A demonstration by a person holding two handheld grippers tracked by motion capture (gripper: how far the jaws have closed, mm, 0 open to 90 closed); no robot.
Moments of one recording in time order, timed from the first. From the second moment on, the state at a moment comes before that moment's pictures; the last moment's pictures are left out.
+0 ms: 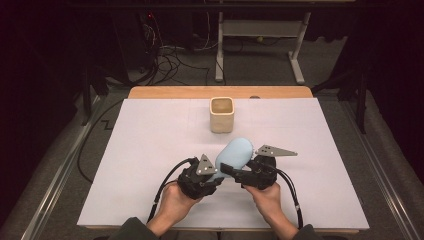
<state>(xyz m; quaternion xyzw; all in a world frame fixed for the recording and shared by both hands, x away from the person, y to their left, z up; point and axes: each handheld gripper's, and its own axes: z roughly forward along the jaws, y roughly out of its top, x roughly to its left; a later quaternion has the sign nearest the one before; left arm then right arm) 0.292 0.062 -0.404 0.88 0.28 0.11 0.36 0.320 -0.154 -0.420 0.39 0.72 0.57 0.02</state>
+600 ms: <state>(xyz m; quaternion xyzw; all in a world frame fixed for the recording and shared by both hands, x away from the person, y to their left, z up) 0.294 0.068 -0.400 0.88 0.28 0.12 0.36 0.321 -0.142 -0.409 0.37 0.74 0.57 0.01</state>
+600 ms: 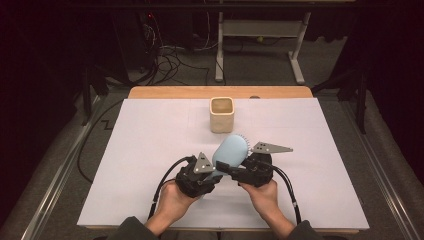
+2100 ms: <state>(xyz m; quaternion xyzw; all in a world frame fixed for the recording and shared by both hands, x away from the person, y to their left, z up) 0.286 0.172 -0.401 0.79 0.35 0.17 0.47 0.332 -0.153 -0.379 0.35 0.77 0.53 0.02</state>
